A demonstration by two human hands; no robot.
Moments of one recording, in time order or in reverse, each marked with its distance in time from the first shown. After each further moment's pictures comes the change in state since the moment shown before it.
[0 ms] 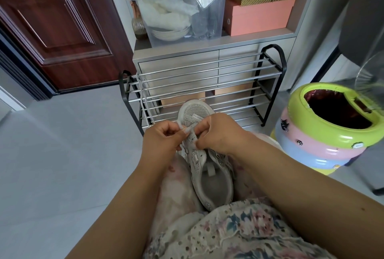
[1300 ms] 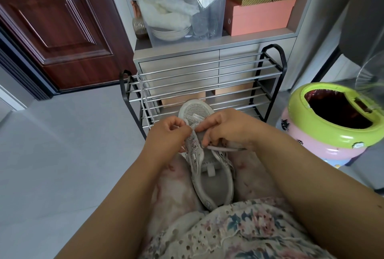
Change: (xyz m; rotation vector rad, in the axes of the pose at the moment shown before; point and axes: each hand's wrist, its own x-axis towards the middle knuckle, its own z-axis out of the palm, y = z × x) left_hand 0.005 0.022 0.001 0.127 -0.122 -0.195; right_hand -0.006 0.004 -0.026 0.231 -0.193 0.046
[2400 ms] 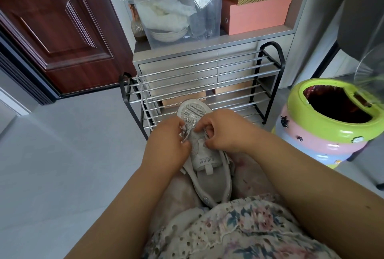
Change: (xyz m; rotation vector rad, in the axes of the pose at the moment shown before) left_hand -0.018 0.000 0.004 0.632 0.127 0.321; right_hand 0.002 0.009 0.005 -0.594 0.163 -0.325
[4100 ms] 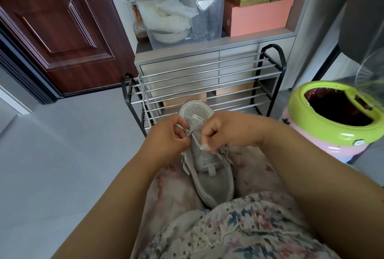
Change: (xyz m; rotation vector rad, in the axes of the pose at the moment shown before) left_hand 0.014 -0.011 -0.012 -0.290 -0.216 -0.086; right_hand -0.006 -0.010 -0.027 0.363 -0.385 -0.085
